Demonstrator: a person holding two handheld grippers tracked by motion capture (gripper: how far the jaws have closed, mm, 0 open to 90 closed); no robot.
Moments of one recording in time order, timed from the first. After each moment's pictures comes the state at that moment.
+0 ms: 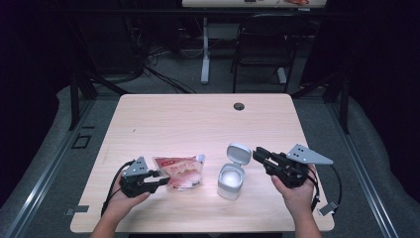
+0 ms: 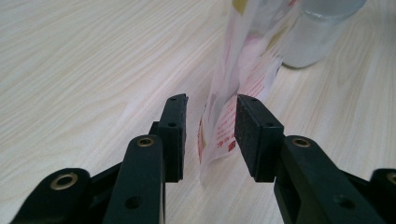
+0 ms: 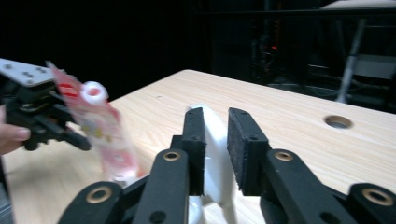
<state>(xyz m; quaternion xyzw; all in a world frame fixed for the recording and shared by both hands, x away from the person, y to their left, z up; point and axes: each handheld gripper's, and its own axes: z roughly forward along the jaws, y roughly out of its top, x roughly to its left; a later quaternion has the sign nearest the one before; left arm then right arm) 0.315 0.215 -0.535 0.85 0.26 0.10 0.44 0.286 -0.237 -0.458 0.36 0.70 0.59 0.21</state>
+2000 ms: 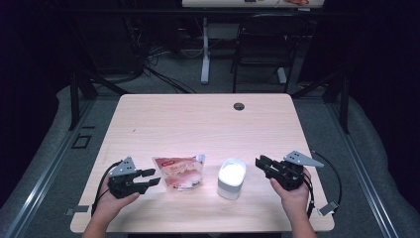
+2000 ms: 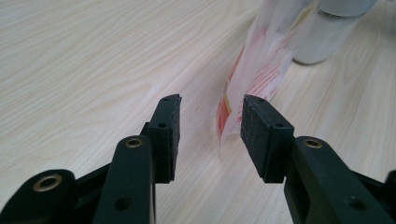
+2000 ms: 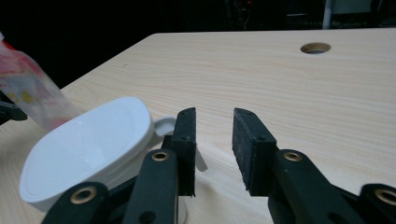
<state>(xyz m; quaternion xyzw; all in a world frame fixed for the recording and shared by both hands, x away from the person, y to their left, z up) 0.313 0.248 -0.533 0.84 0.29 0.10 0.45 0.305 -0.252 -0.519 0.45 0.69 0.54 0.17</state>
